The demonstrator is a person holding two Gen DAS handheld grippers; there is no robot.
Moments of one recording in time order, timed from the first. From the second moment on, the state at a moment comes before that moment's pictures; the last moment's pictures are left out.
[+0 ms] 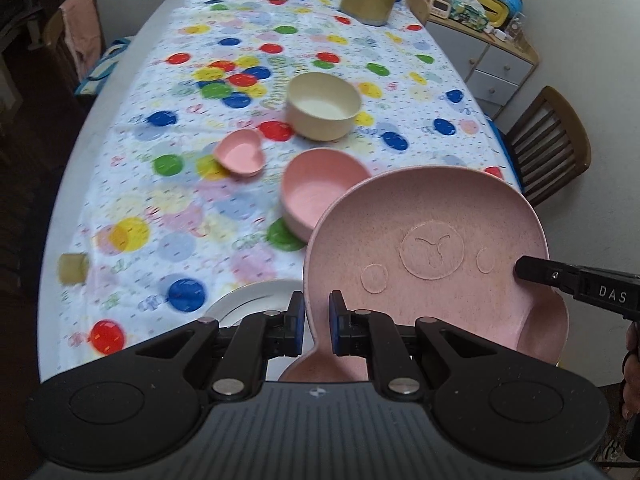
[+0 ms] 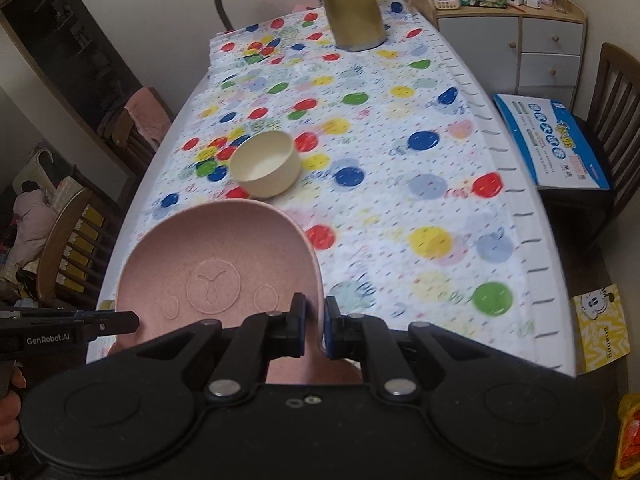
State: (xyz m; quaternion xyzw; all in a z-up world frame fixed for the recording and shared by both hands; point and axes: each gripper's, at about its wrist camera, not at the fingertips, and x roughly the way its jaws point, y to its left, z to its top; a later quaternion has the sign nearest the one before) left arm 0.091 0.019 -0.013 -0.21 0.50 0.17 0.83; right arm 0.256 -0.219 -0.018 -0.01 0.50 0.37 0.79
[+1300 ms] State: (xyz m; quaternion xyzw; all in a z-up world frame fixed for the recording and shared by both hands) left arm 0.015 0.061 -0.118 -0.23 0.58 0.20 0.76; right arm 0.150 -0.146 -0.119 -0.04 0.60 0.34 0.72
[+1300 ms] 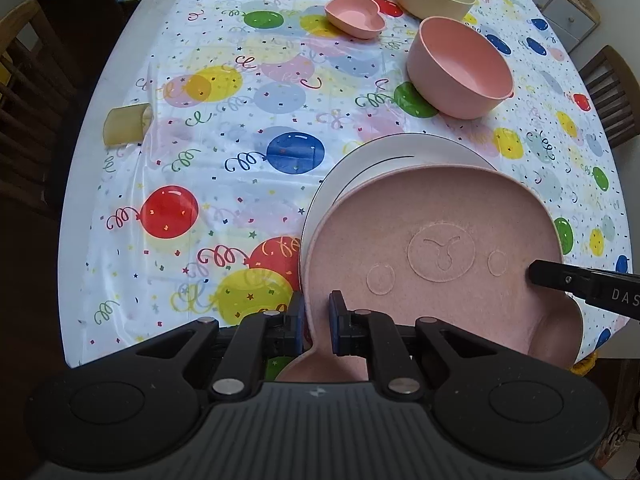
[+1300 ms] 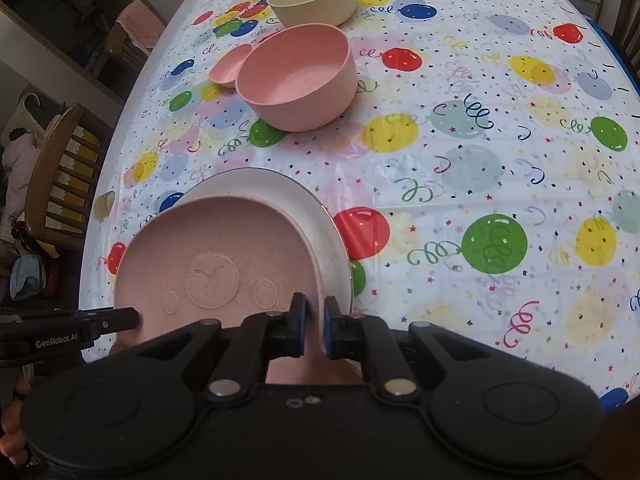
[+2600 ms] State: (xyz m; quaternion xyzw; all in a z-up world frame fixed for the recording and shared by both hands) left arm 0.025 0.045 -0.052 -0.17 0.50 0.18 0.83; right arm 0.138 -0.138 -0.069 -0.06 0.53 0.38 0.76
